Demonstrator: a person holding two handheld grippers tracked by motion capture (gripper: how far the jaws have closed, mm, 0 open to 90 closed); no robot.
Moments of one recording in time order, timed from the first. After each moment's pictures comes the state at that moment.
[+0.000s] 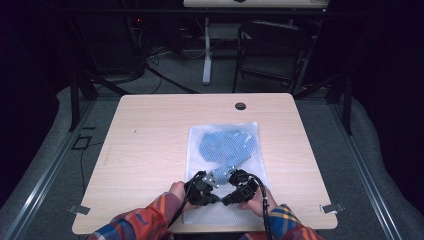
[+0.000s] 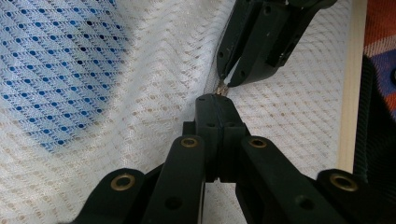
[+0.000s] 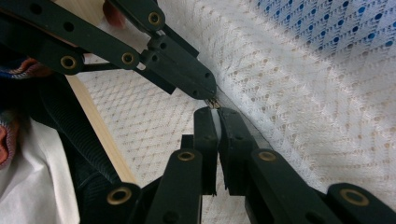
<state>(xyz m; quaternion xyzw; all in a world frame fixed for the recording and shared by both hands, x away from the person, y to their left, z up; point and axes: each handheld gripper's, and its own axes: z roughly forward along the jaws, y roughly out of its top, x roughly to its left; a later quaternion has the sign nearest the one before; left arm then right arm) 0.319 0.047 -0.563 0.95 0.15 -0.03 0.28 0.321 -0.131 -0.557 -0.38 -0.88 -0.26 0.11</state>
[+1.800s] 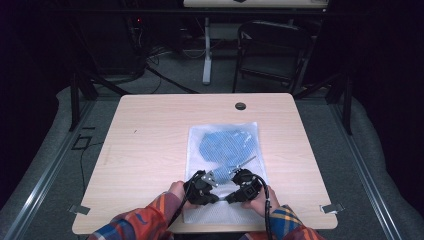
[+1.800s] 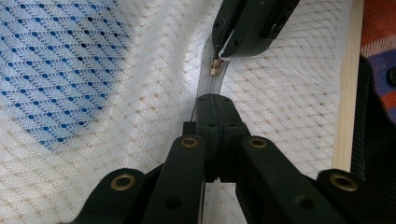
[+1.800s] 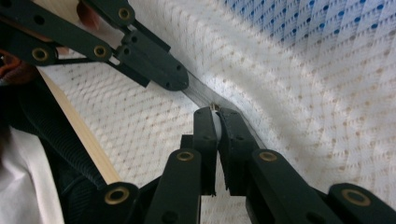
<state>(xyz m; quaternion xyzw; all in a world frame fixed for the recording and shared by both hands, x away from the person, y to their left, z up) 0.322 0.049 -0.564 0.94 0.16 -0.04 0.29 0.321 -0.141 -0.554 -0.40 -0.88 -0.25 0.09</state>
